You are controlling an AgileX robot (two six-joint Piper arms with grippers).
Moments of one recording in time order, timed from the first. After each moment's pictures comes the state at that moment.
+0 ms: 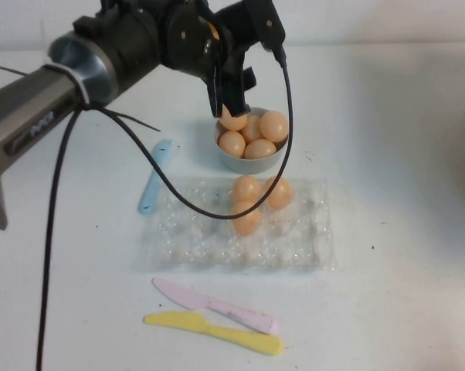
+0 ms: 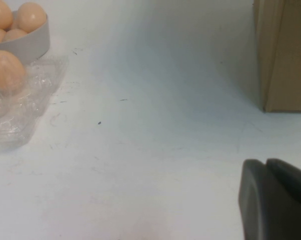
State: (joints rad) right arm 0.12 -0.01 0.03 0.03 0.36 0.13; left arm -0.53 2.03 -1.88 0.00 0.58 0.83
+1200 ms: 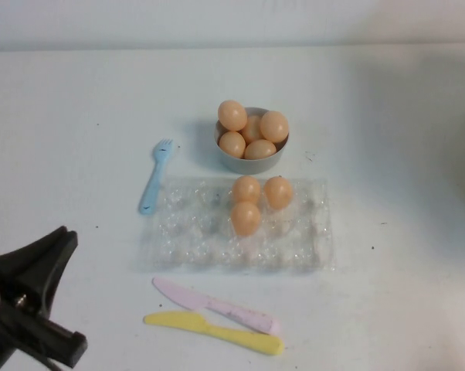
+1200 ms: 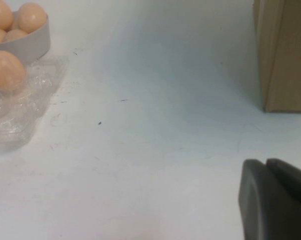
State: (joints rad) right arm 0.12 -0.01 0.03 0.03 0.36 0.13; left arm -0.55 0.65 -0.21 -0.25 -0.28 0.34
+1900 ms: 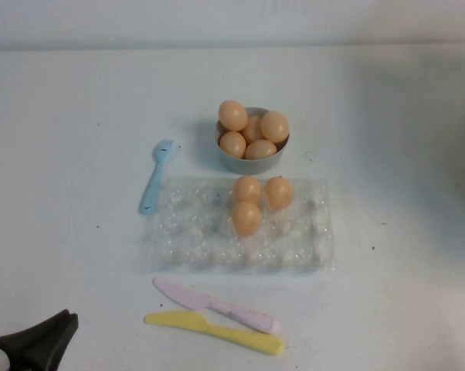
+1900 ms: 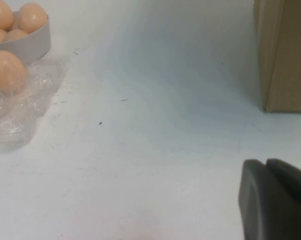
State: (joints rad) right arm 0.12 -0.01 0.03 0.03 0.36 0.13; left arm -0.55 0.54 0.02 -0.32 -0.22 0.27
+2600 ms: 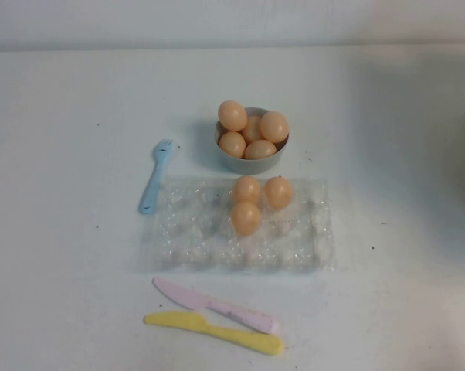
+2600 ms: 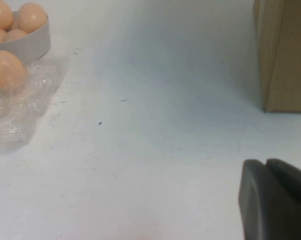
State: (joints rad) right arm 0.12 -0.01 0.03 0.03 0.36 0.13; left arm -0.10 0.01 0.02 -0.18 0.26 0.26
